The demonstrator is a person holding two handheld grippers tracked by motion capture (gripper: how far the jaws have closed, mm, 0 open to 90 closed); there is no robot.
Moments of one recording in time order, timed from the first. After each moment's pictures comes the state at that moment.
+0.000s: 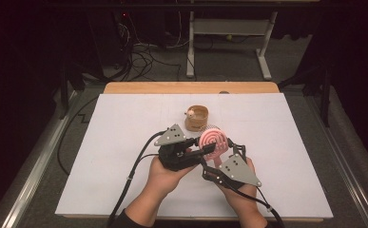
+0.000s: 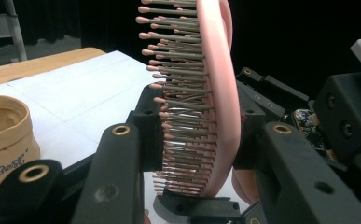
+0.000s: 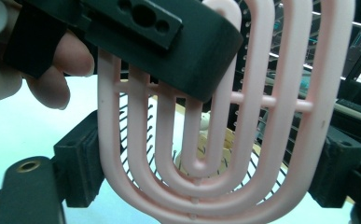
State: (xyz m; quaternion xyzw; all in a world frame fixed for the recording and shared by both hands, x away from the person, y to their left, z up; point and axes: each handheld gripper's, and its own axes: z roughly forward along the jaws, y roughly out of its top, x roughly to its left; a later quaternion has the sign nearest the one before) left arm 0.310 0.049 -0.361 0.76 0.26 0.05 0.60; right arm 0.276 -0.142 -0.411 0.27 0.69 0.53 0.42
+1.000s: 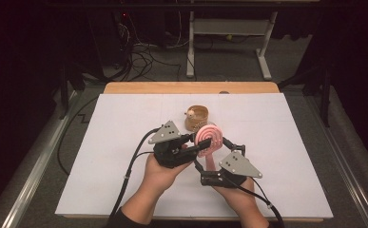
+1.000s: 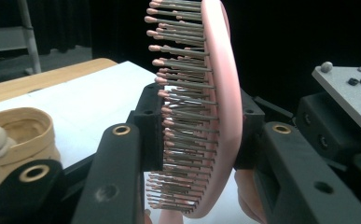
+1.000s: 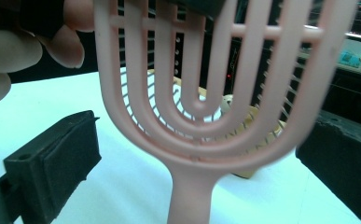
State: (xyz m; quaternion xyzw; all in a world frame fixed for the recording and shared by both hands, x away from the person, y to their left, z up) left arm 0.312 0.061 -0.353 0.75 0.27 0.07 0.61; right arm 0.284 -0.143 -0.415 0.28 0.71 0.54 0.34
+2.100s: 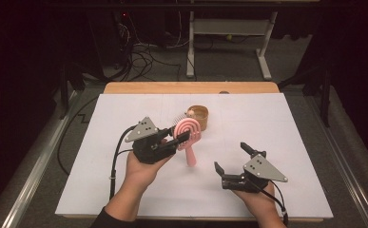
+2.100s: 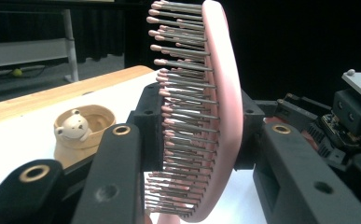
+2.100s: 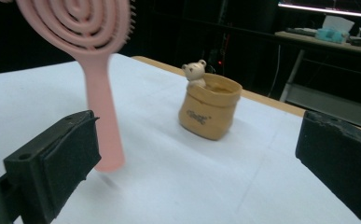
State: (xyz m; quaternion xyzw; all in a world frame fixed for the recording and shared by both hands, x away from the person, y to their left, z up) left arm 0.314 0.107 -0.350 0.73 0.30 0.12 0.60; right arm 0.277 -0.198 -0.425 0.32 0.71 0.53 0.33
